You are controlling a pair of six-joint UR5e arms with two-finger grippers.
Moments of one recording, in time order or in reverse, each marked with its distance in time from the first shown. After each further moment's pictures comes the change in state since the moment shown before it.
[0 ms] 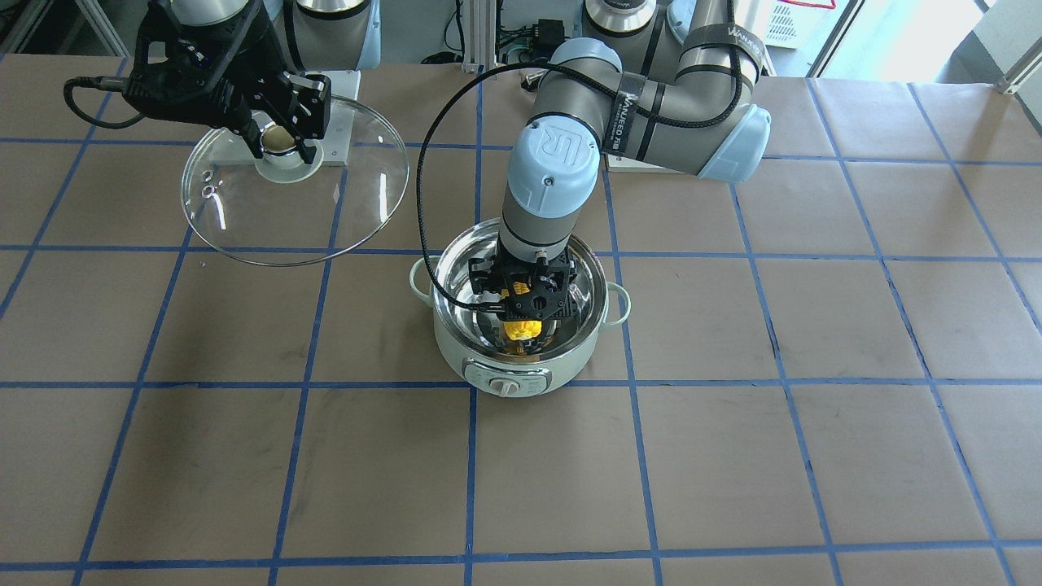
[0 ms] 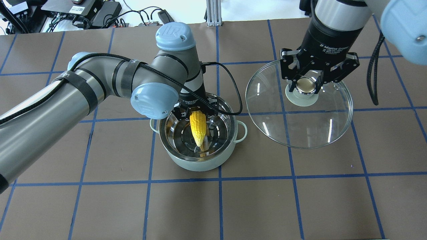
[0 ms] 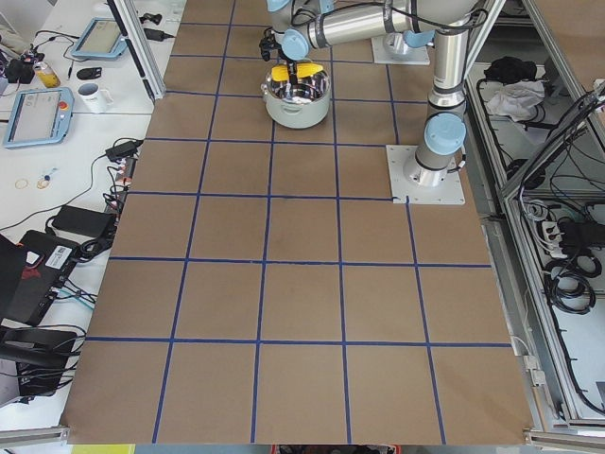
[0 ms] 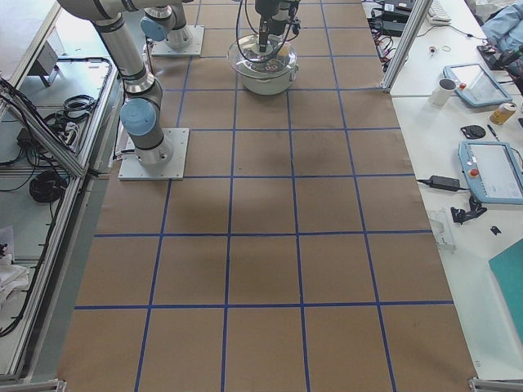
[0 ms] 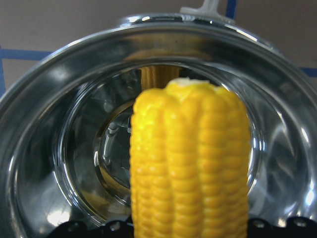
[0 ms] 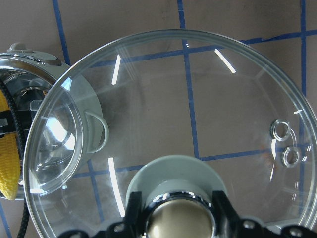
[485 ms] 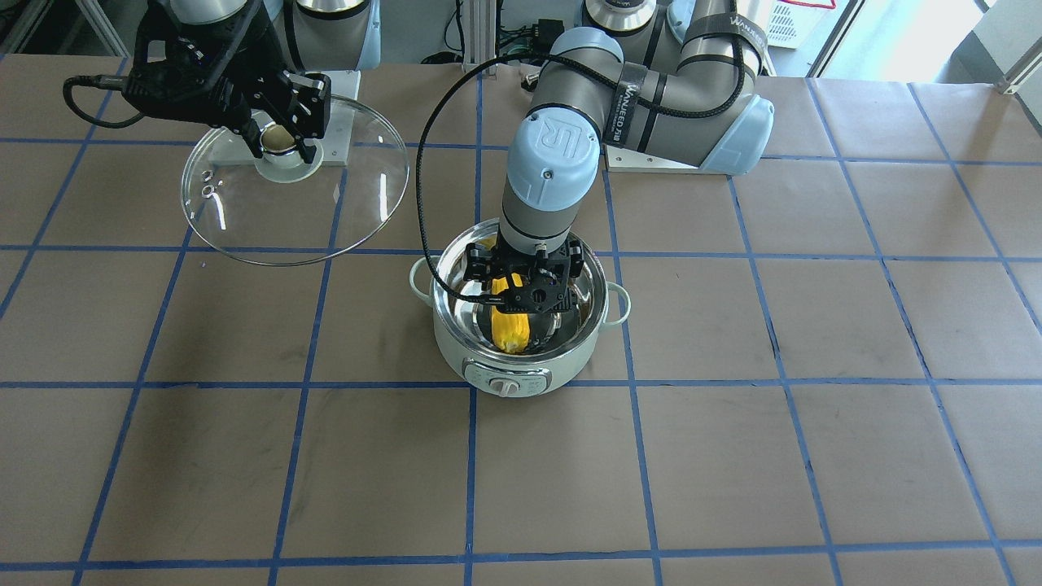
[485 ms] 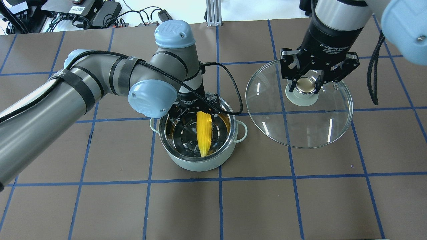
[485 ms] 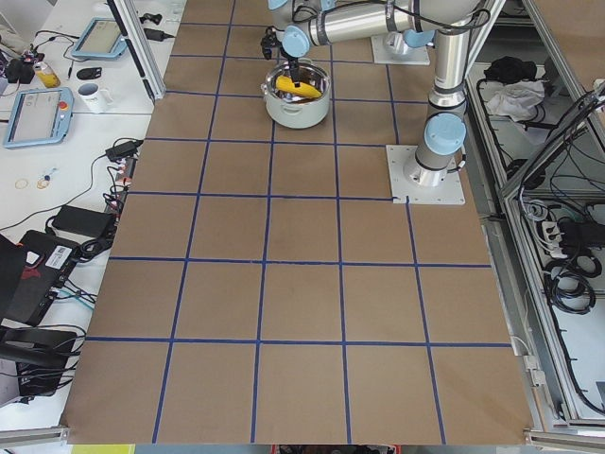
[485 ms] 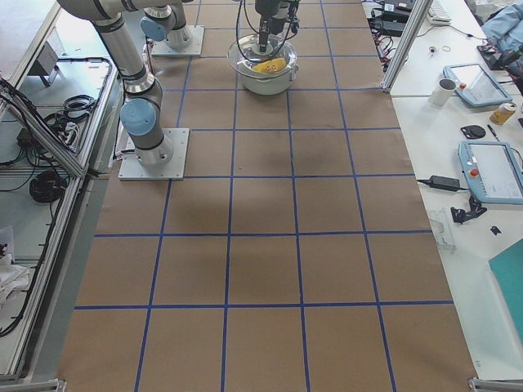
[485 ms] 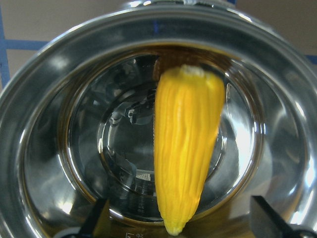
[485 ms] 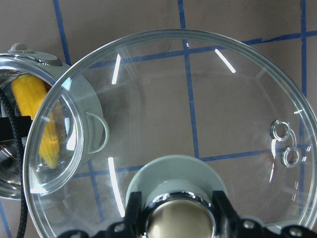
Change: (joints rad) left arm -0.002 0.013 0.010 -0.048 0.000 0.011; right arm 0.000 -0.001 0.000 -0.002 0.001 -0.001
